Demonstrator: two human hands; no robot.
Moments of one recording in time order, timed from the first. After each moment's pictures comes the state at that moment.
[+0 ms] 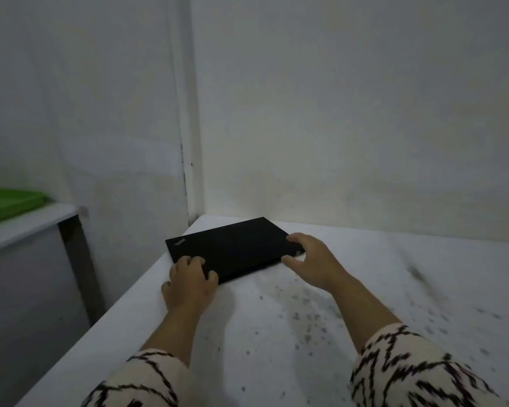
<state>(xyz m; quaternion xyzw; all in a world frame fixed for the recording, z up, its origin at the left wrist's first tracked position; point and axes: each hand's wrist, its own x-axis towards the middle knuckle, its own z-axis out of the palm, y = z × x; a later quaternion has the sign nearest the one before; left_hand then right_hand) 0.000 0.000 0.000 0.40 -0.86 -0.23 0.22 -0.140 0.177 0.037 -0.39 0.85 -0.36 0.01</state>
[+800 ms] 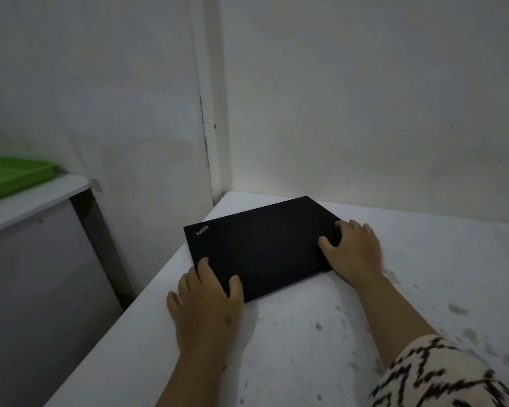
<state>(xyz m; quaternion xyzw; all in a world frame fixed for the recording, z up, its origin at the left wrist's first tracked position) -0.024 -0.039 -0.034 0.48 -0.82 -0.23 0.22 -0.232 0.072 -0.029 -0.23 0.93 -0.29 -0.07</state>
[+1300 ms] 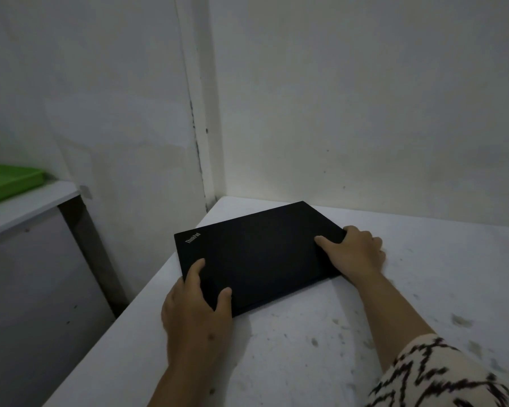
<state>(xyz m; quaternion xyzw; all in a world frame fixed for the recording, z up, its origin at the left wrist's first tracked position) -0.026 -0.045 -0.034 0.43 -0.79 -0.32 0.30 -0.253 0.065 -0.025 -0.12 0.94 -0.33 -0.03</state>
